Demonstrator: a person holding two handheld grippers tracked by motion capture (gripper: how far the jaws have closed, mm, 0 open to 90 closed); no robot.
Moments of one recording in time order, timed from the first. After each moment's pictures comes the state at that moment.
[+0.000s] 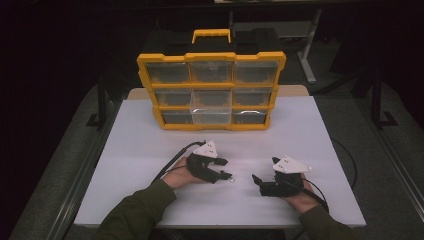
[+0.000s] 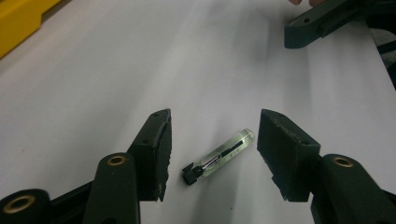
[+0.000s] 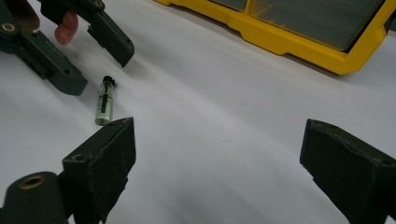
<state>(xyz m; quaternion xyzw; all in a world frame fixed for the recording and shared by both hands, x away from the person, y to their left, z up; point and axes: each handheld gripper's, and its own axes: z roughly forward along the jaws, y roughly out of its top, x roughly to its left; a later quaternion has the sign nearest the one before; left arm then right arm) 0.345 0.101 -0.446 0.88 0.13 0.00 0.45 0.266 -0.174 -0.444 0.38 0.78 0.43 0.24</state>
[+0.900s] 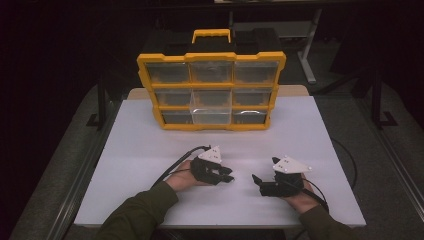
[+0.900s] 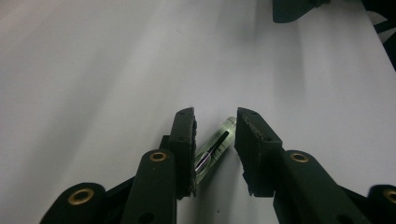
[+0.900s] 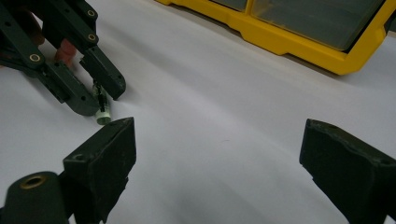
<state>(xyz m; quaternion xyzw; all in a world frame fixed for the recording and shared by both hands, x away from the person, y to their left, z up) 0.340 0.092 -0.458 0.89 0.10 -0.02 0.44 0.266 -0.174 -0.445 0.38 0.78 0.43 0.24</state>
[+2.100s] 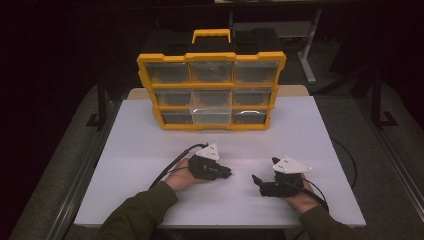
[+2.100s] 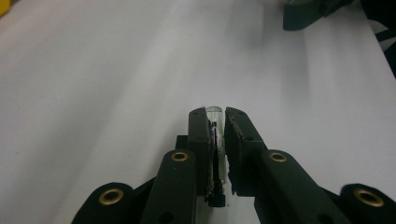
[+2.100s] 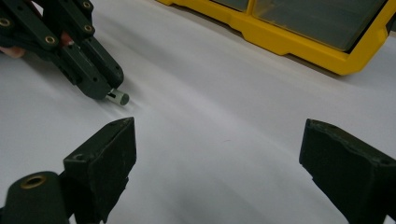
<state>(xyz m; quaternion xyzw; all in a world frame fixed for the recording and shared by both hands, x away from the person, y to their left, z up) 0.347 0.100 -0.452 0.89 0.11 -0.02 0.44 0.266 -0.173 -0.444 0.38 0.78 0.43 0.24</state>
